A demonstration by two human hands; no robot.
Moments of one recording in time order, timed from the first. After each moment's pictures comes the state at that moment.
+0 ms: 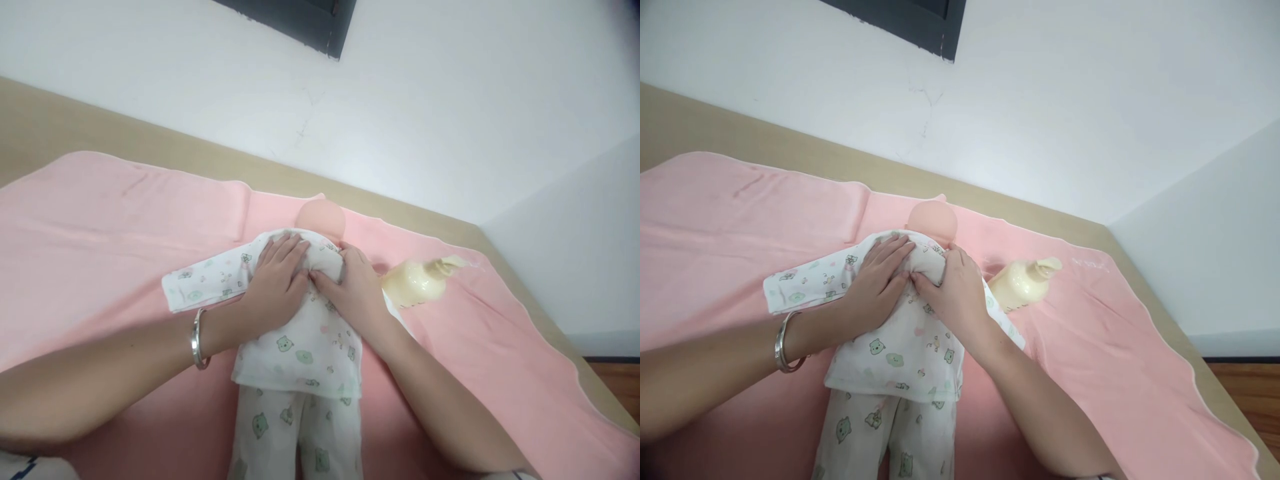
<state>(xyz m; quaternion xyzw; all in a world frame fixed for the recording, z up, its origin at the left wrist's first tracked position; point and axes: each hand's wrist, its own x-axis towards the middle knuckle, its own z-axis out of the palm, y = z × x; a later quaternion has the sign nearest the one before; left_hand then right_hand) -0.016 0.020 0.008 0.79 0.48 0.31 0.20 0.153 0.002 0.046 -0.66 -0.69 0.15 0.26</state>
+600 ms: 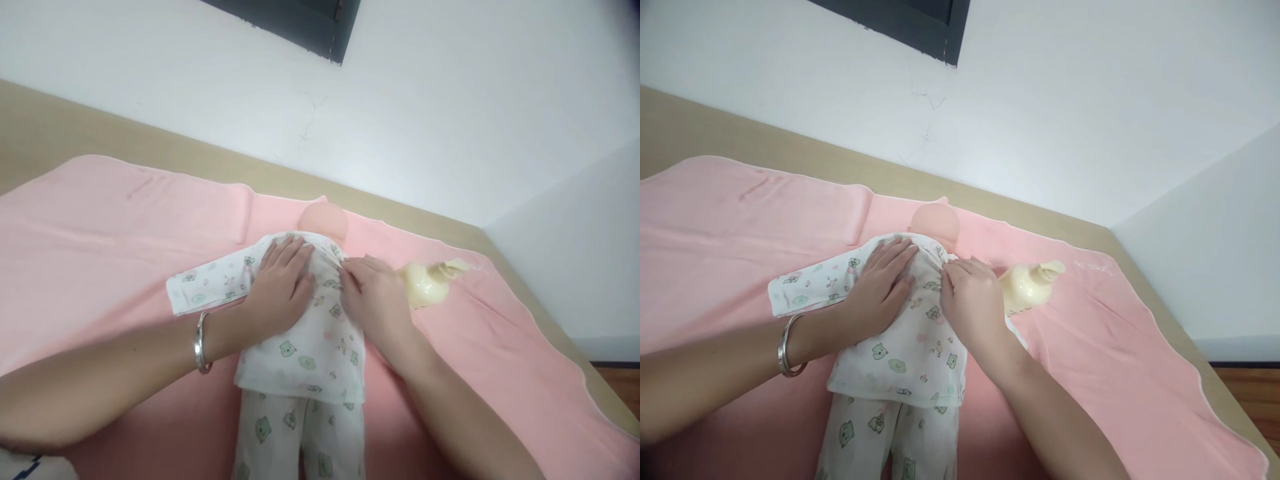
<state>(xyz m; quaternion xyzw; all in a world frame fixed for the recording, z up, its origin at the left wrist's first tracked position) -0.018 0.015 0.013 0.81 0.47 0.29 0.18 0.166 -0.008 0.056 -0.58 -0.77 -0.01 0.25</state>
